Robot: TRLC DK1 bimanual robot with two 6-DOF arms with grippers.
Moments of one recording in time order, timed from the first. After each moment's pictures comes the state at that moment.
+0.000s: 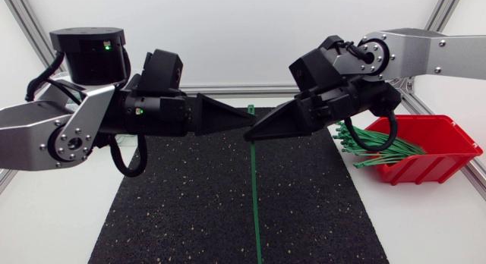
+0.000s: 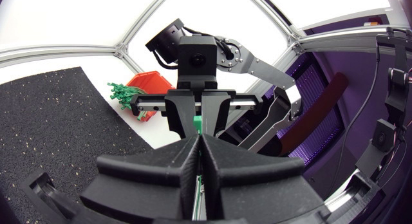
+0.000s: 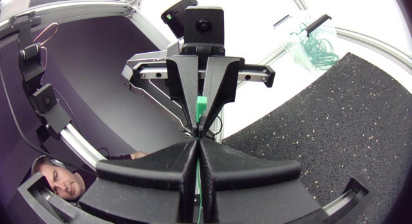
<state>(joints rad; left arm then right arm) -0.50 1.40 0.86 0.32 1.05 -0.56 0.37 1.68 1.28 -1.00 -1.41 -0.63</state>
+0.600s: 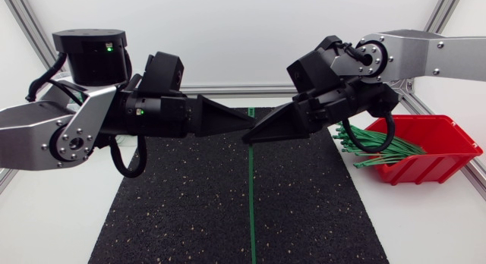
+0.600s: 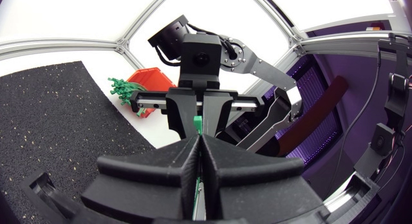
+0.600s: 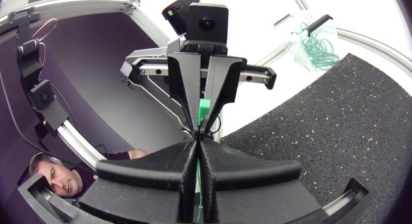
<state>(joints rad) -0.50 1.41 0.86 0.31 1.06 -0.58 0.39 1.68 1.27 -0.97 -1.40 -0.62</state>
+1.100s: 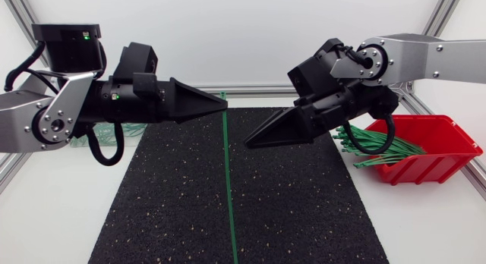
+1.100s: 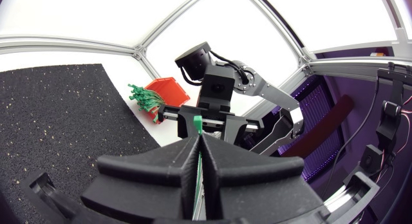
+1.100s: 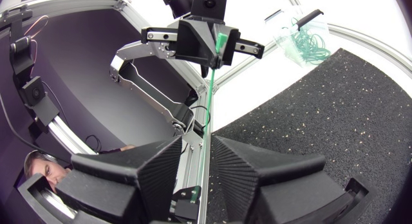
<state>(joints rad) -0.34 1.40 0.88 0.23 1.12 -0.60 0.37 1.68 1.25 -0.95 -1.33 -0.63</state>
